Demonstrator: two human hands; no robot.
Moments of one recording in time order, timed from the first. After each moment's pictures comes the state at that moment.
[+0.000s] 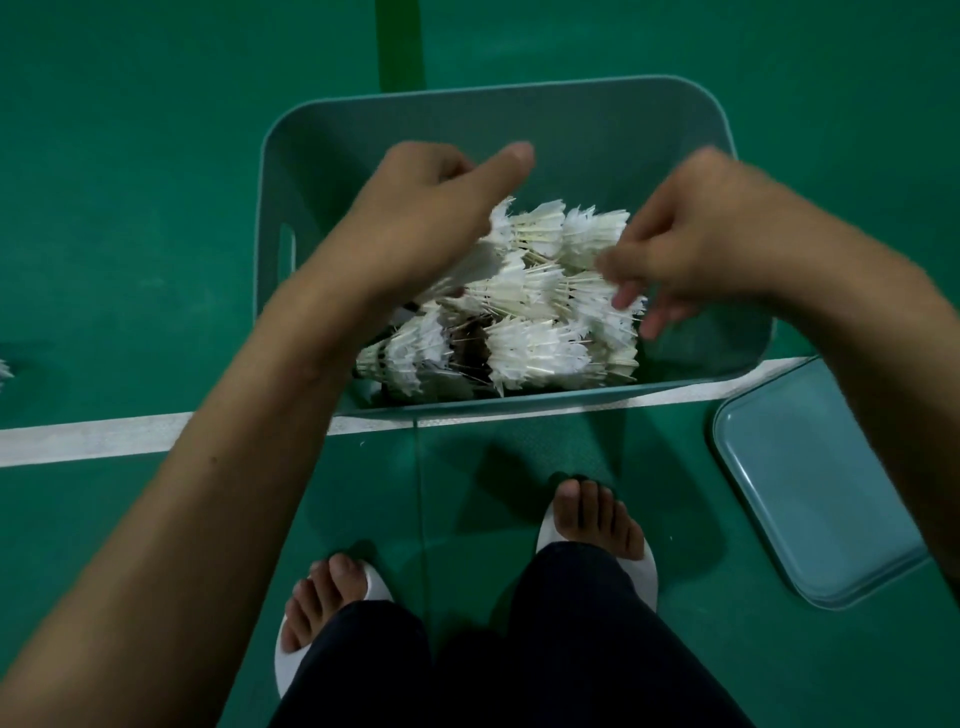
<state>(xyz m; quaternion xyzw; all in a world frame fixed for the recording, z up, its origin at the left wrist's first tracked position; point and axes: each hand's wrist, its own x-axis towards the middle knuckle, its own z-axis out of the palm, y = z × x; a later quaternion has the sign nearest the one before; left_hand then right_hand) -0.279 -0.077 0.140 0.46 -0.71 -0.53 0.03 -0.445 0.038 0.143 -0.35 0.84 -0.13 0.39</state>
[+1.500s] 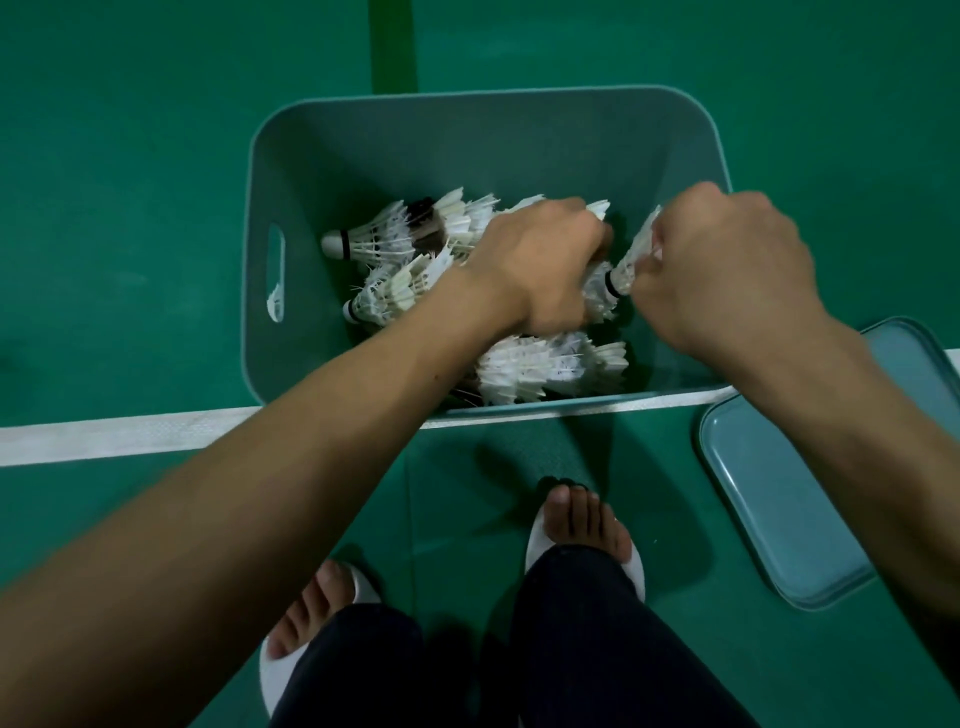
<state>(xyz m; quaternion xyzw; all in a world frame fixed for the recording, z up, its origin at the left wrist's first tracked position) -0.353 -0.061 0.066 0.17 -0.97 -0.19 -0.04 -0.428 0.053 0.130 -0.37 0.92 0.01 0.10</state>
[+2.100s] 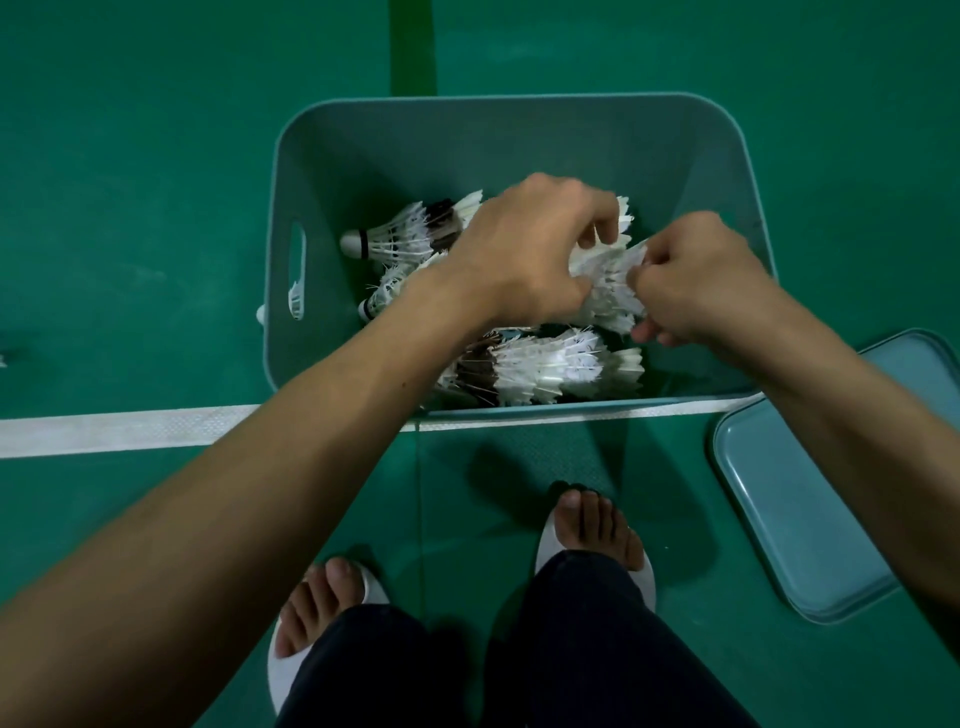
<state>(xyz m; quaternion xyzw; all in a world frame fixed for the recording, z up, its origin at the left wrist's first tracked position) -0.328 -0.077 0.082 0.21 -0.94 -0.28 0.03 -0.439 0.033 0.097 -0.25 0.91 -0.12 0.30</state>
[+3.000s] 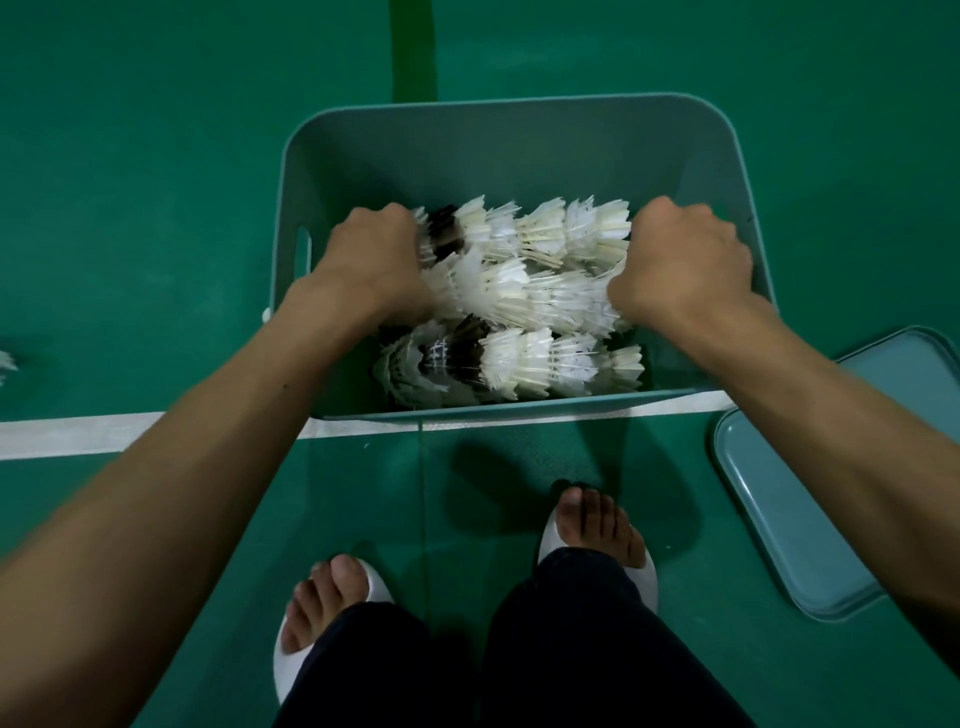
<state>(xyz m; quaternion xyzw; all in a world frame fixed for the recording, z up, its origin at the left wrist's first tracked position) -0.262 -0.128 0.060 0.45 -0.86 -0.23 -0.12 -0.428 0.020 0.096 -0.34 0.93 0.01 0.14</state>
